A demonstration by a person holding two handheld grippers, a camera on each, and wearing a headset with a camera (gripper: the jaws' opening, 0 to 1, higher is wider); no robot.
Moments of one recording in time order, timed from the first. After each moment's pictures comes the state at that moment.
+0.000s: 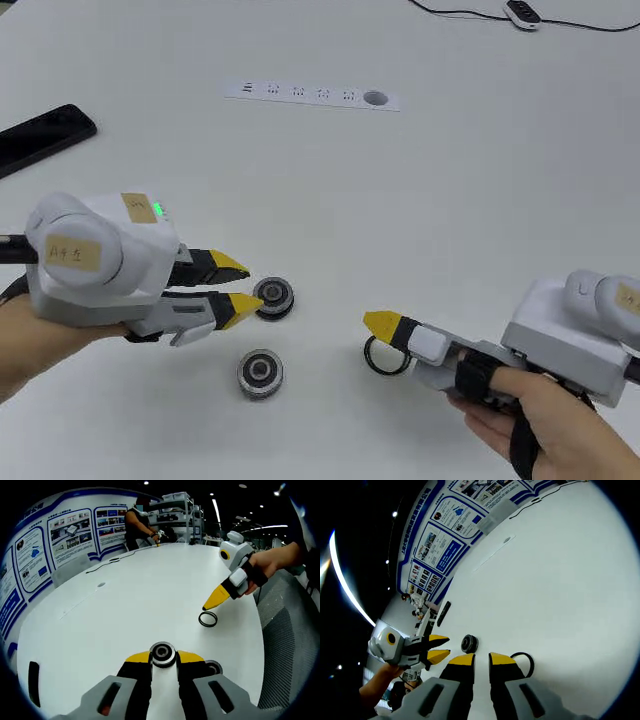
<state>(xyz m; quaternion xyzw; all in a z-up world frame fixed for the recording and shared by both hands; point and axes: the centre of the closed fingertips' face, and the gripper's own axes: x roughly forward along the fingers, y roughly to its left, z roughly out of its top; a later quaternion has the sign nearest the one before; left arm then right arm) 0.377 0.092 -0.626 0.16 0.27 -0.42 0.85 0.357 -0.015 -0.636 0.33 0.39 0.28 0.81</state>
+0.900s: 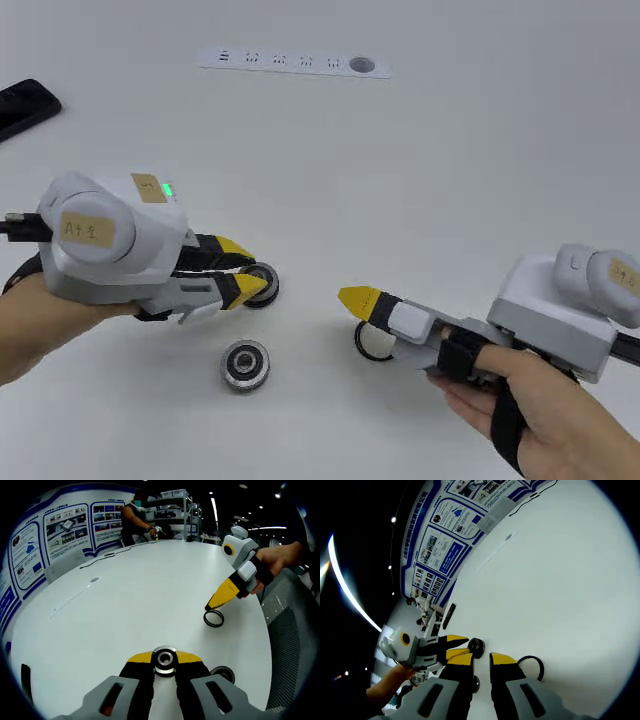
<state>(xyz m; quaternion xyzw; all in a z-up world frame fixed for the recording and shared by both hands) 0.391 0.077 -0.647 0.16 0.29 -0.44 0.84 0.365 -0.006 -0.633 0.36 0.39 0.29 0.80</state>
